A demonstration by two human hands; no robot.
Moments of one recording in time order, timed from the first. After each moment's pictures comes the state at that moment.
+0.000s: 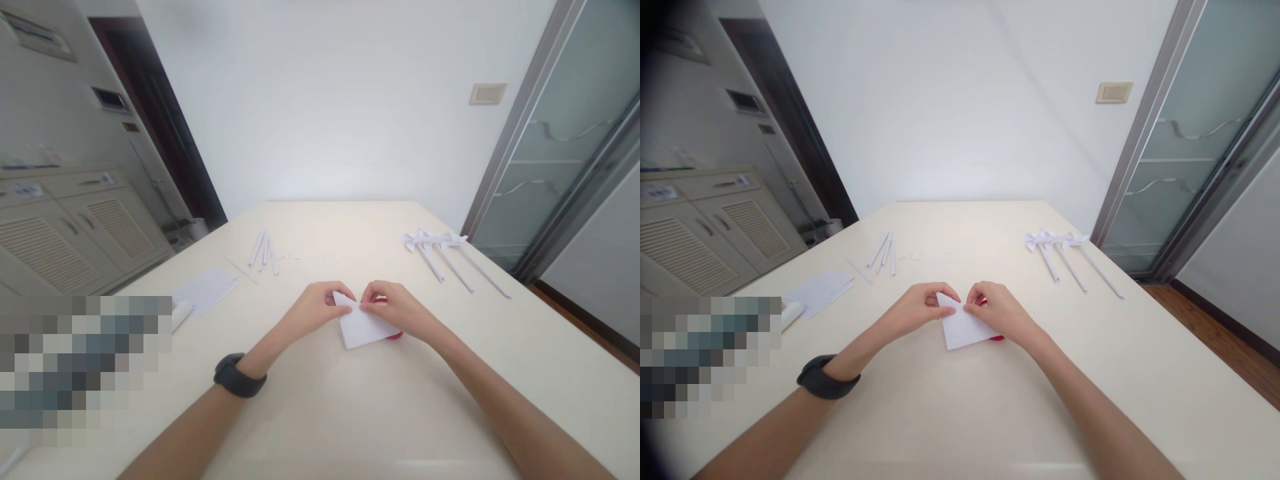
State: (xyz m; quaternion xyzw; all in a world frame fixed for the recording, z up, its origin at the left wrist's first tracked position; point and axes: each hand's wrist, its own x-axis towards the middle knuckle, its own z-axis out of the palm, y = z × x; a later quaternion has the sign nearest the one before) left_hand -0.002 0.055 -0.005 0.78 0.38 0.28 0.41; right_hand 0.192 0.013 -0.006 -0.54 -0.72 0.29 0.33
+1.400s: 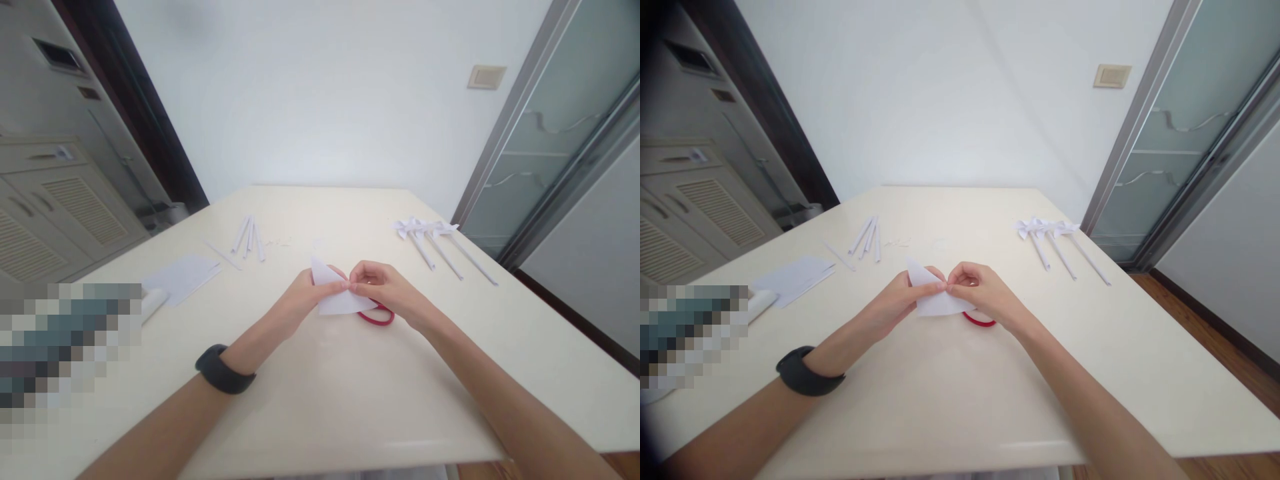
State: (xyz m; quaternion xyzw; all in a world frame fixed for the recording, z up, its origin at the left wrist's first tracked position) left_hand 0.010 0.043 -0.006 0.61 0.33 0.34 0.63; right_hand 0.187 0.005 0.005 -0.44 -0.63 0.48 0.41
